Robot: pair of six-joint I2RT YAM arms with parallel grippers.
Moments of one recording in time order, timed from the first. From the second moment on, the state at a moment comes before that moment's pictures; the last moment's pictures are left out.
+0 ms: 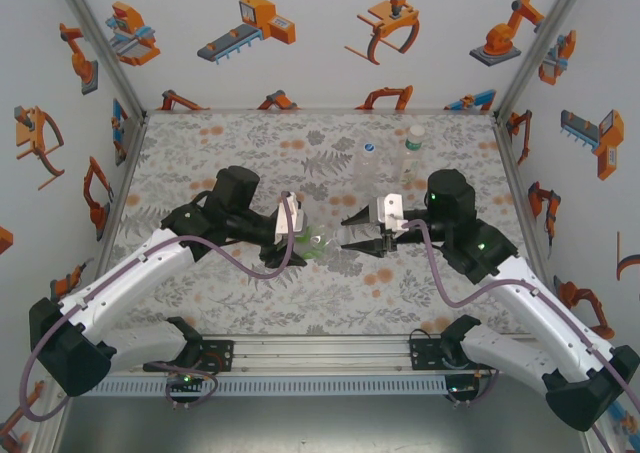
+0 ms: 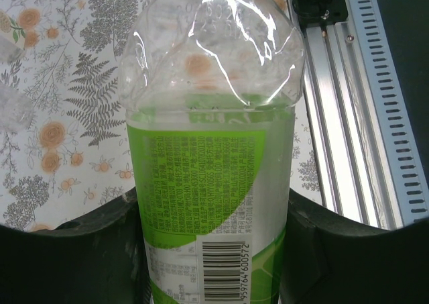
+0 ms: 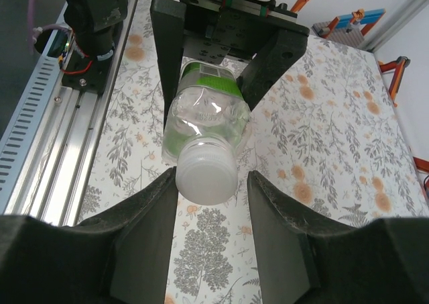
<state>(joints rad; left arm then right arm) -0.74 1.16 1.02 -0.57 0.79 0.67 0.64 0.92 0.95 -0.32 -0.92 -0.57</state>
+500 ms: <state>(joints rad) -0.74 1.17 1.03 -0.58 0.78 0.67 0.64 0.91 0.93 -0.28 -0.92 -0.54</state>
